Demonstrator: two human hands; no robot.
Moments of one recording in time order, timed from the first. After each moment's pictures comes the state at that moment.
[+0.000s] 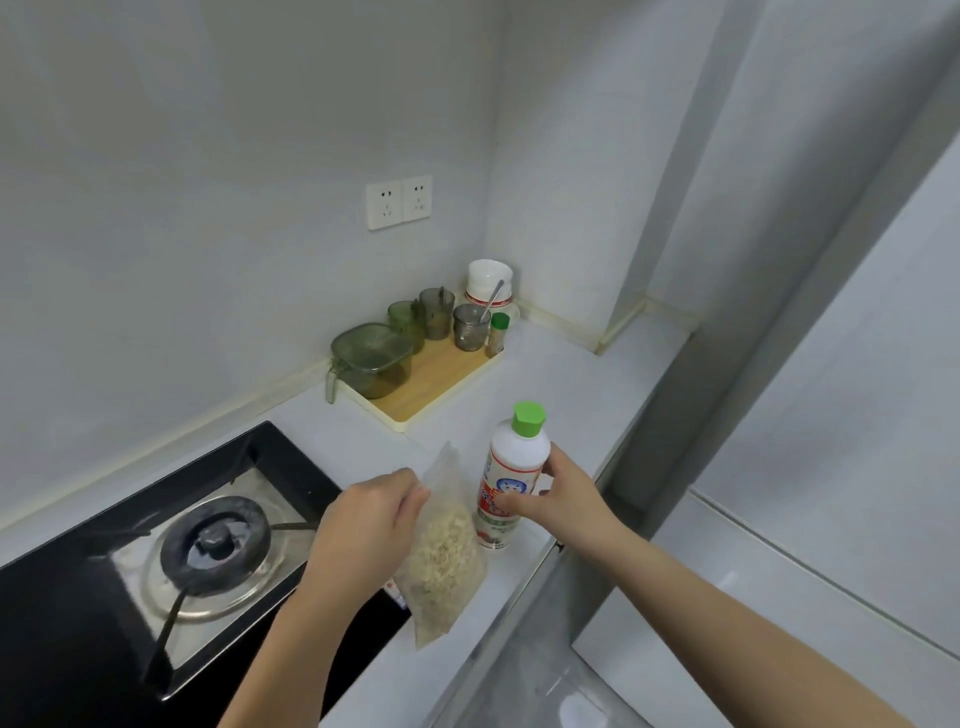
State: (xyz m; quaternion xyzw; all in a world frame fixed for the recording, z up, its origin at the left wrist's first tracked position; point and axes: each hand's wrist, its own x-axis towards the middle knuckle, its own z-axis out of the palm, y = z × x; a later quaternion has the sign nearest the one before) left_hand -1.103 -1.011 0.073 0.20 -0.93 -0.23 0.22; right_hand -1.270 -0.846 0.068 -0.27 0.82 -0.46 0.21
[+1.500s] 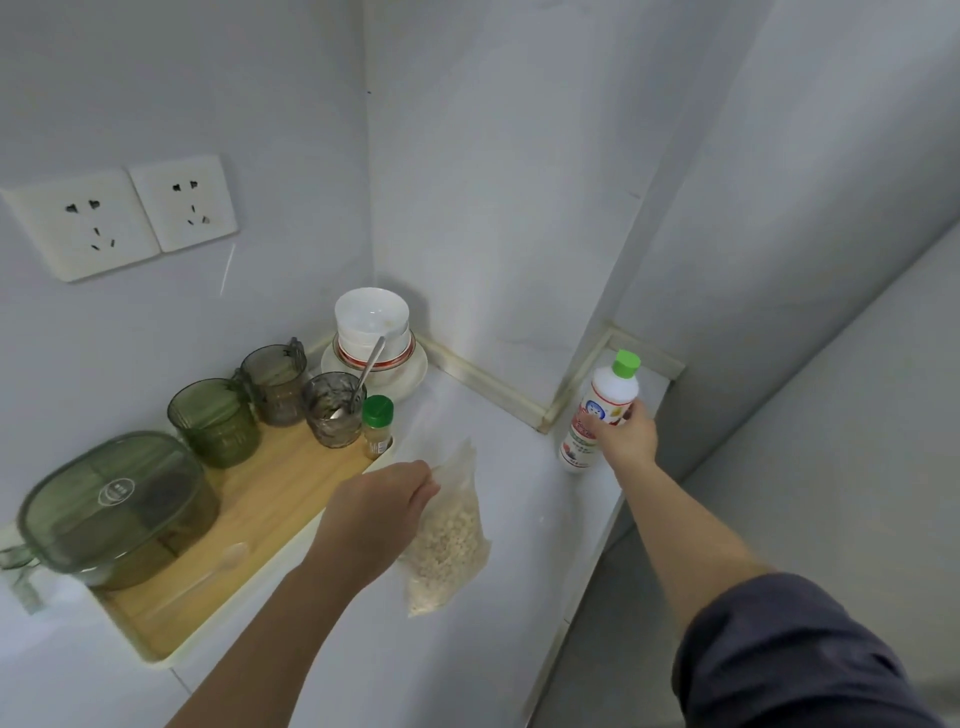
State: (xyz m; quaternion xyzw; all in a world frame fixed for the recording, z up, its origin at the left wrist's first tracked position) left_hand -1.543 -1.091 0.014 0.09 -0.96 -0.15 0.20; right_hand -1.786 -0.886 0.007 0.03 0.85 -0.53 0.03
